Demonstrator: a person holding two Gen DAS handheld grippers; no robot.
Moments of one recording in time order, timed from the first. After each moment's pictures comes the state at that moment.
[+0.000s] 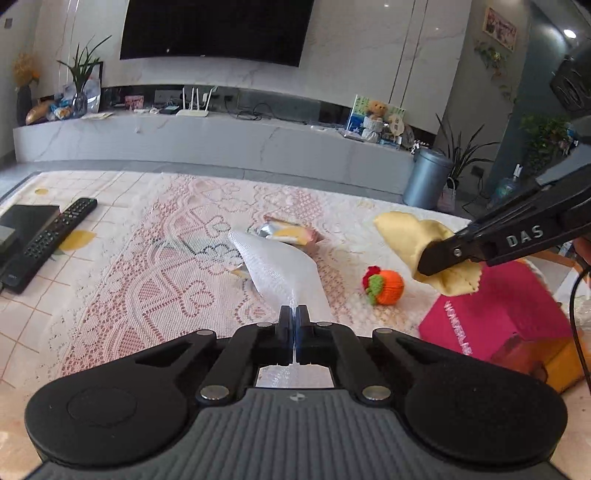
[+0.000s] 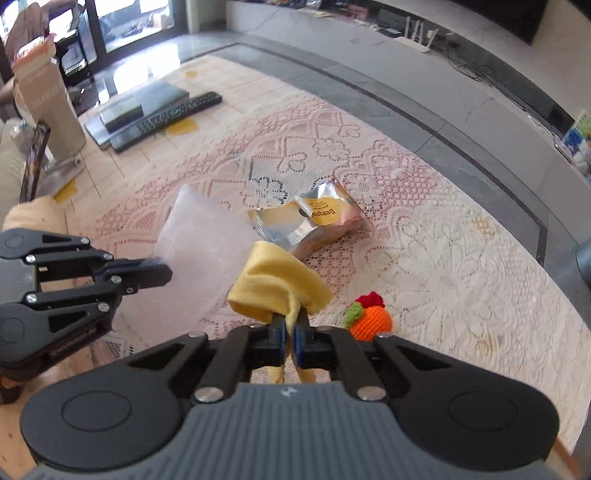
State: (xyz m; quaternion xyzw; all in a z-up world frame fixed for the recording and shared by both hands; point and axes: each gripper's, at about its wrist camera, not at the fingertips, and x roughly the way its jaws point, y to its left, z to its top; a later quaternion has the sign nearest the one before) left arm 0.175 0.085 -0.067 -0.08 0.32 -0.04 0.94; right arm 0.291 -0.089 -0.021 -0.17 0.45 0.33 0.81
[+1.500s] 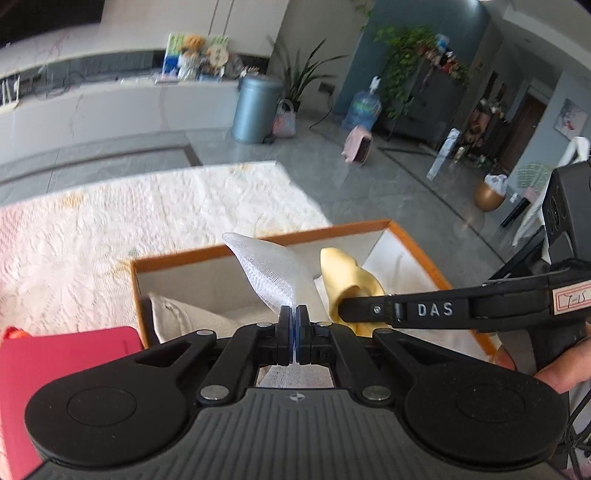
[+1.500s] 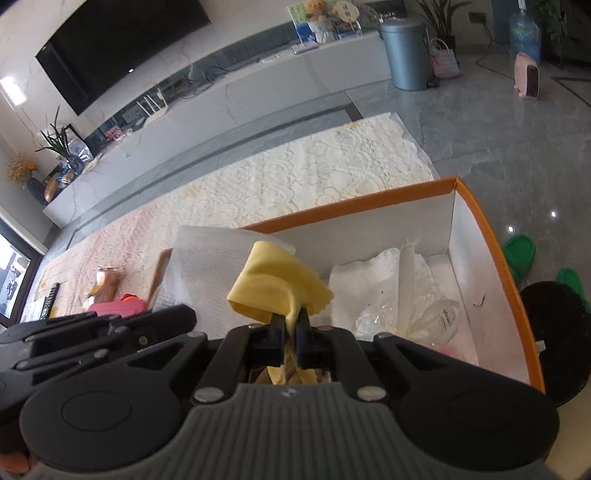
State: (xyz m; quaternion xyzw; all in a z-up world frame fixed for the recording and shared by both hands) left arm 0.283 -0.215 -0.051 -0.03 0.41 -0.27 0.87; right arm 0.280 -0.449 -0.061 0.17 0.47 0.07 0.86
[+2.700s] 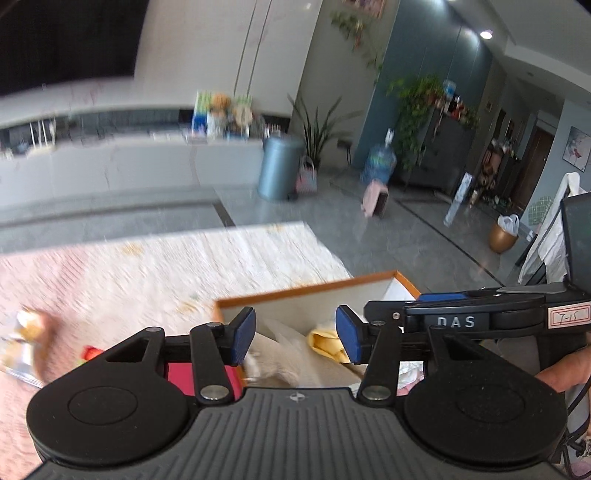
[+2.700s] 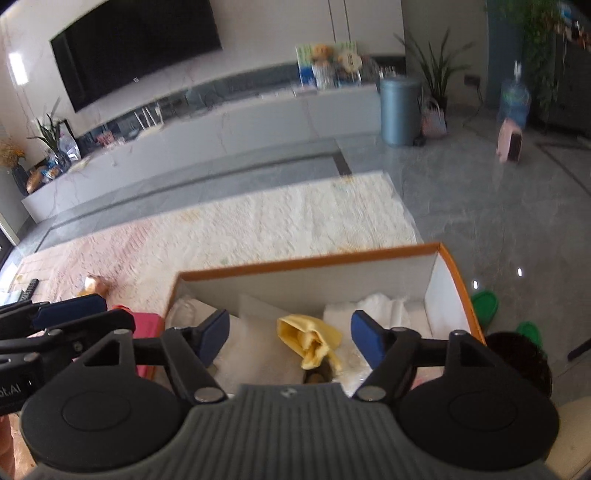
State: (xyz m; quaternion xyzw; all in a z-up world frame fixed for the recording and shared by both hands) left arm 0.213 -0.145 0.035 -0.02 0.31 -0.23 0.92; right arm 0.216 -0.398 0.016 0.07 0.37 0.04 0.93
